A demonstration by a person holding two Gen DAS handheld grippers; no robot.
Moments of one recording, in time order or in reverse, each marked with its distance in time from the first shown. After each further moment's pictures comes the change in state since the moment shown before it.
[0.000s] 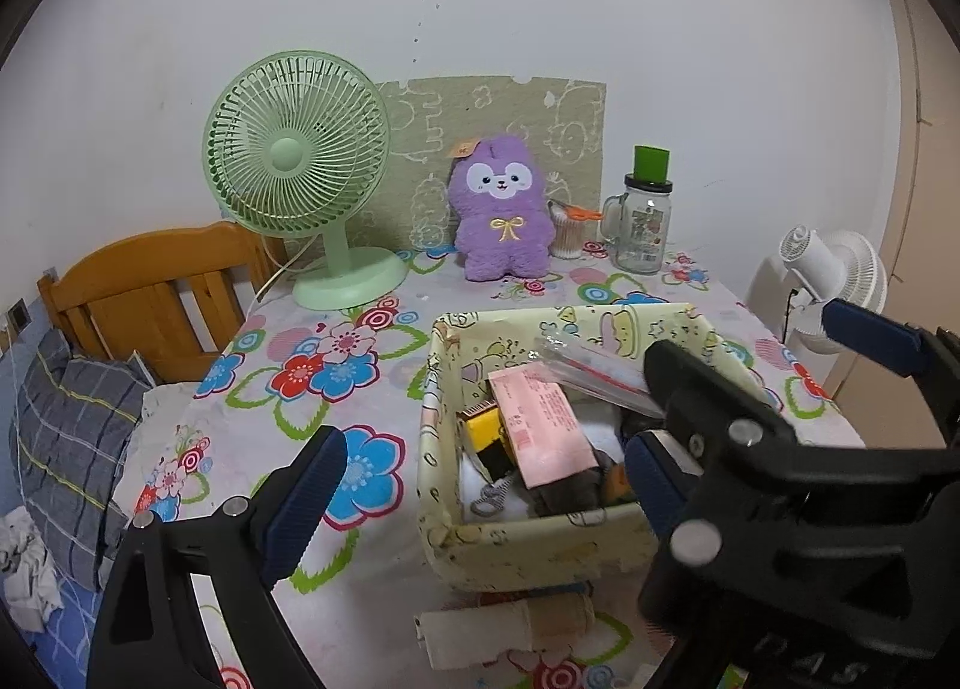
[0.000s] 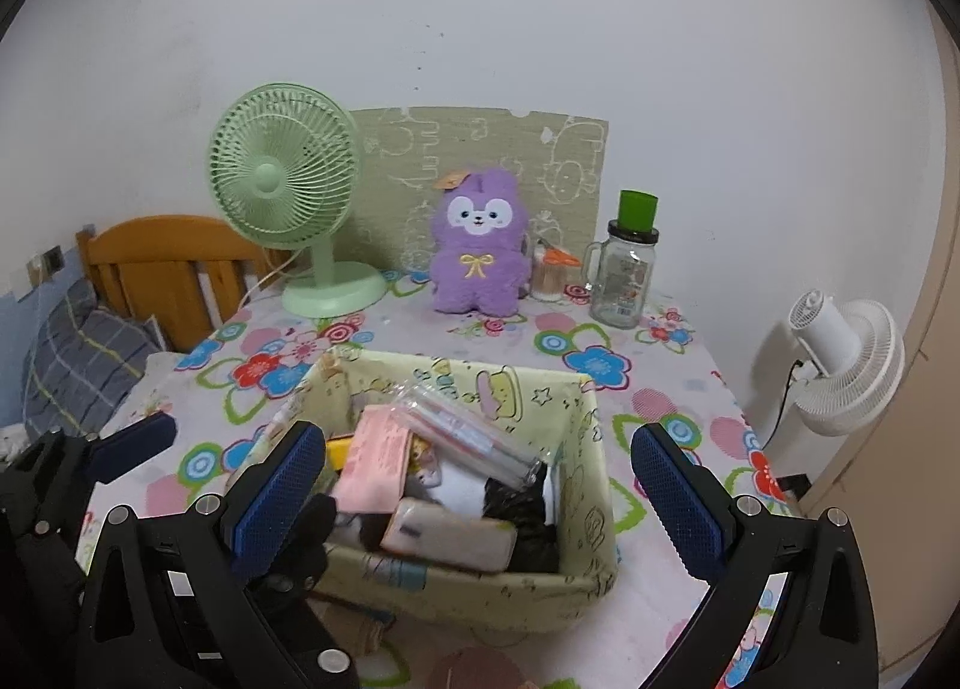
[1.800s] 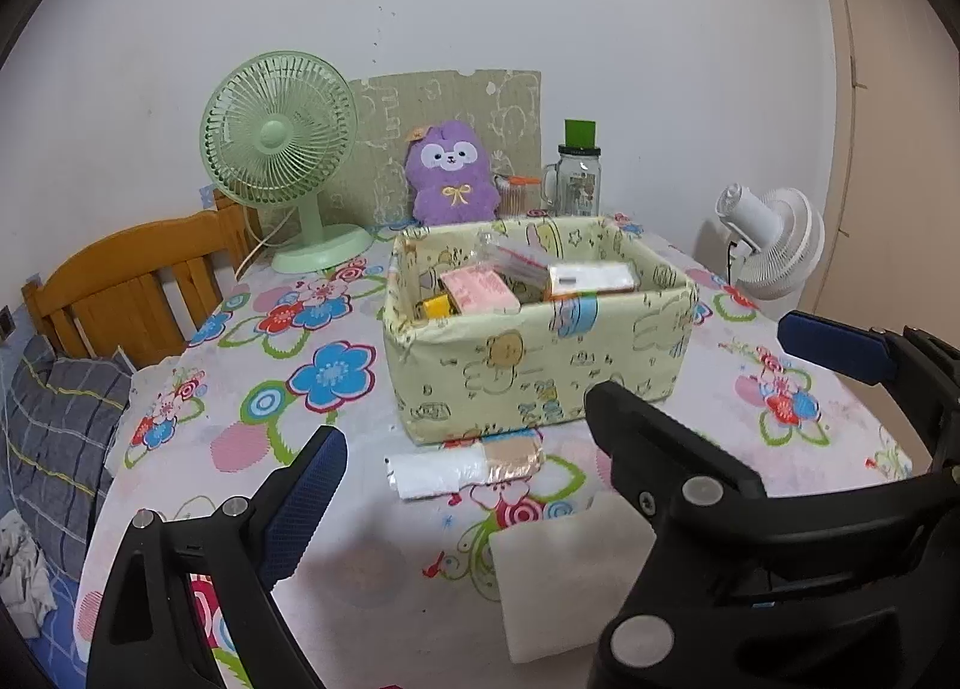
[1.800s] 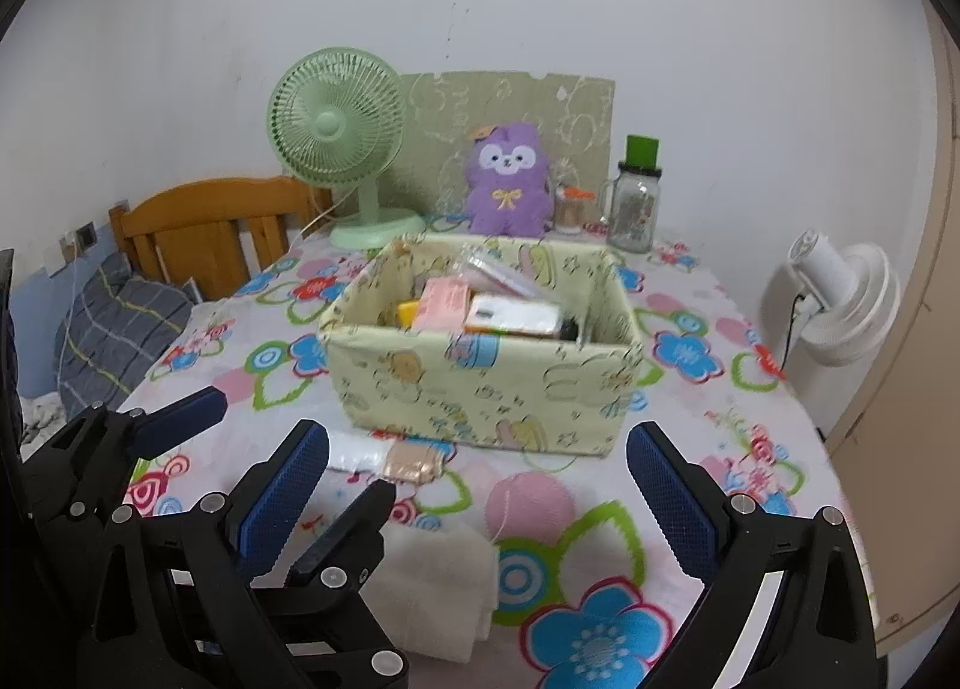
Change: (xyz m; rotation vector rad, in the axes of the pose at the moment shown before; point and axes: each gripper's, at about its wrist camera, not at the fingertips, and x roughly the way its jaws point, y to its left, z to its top) left arm -0.058 -0.008 -0.084 0.077 -0.010 -0.088; right arm -0.065 0.024 -0.086 0.026 0.061 0.053
